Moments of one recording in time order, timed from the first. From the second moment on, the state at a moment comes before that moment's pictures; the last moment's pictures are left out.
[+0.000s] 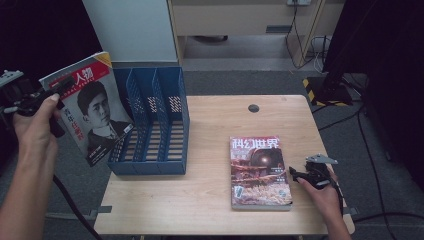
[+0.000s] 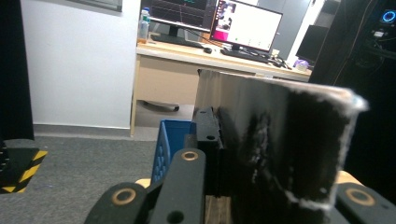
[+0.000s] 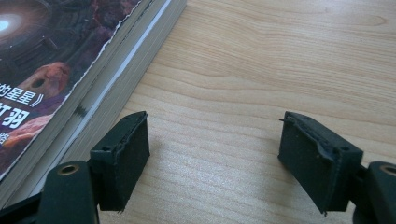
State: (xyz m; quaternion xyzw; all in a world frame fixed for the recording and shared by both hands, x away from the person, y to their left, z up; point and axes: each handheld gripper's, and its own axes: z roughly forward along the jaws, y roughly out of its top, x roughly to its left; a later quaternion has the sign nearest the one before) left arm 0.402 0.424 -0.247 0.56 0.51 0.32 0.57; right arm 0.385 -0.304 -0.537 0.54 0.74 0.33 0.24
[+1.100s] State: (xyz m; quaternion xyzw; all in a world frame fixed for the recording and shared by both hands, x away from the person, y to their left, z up) left arm 0.430 0.413 -0.274 0.54 0.52 0.33 0.57; right arm 0.385 -0.304 -0.537 0.54 0.74 0.33 0.24
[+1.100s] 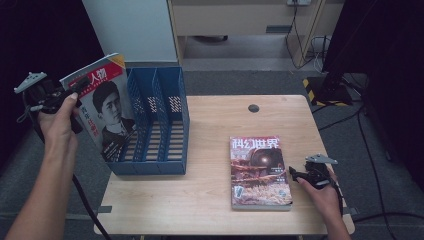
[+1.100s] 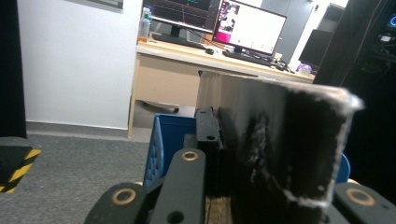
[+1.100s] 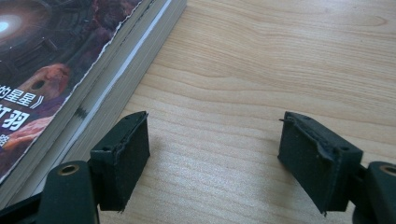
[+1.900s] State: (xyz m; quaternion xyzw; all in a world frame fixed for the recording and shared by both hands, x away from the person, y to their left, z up) left arm 0.441 0.413 -0.297 0.52 0.51 0.33 0.60; right arm 0.385 -0.304 -0.537 0.54 0.74 0.33 0.24
